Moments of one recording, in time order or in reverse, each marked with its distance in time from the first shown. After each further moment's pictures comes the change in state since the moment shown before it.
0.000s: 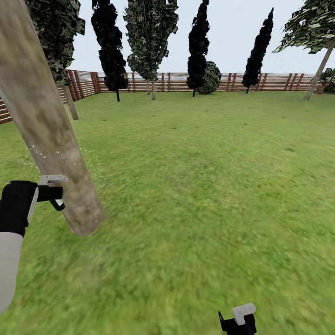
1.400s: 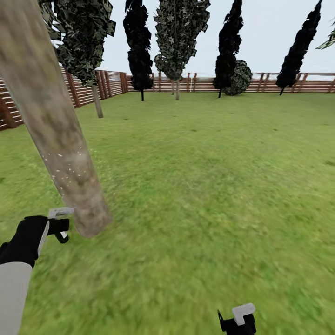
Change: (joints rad) left arm 0.192 -0.082 0.119 0.104 -0.021 -0.130 0.071; right arm 0.000 0.002 0.001 0.000 0.001 0.000 0.001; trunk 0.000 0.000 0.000
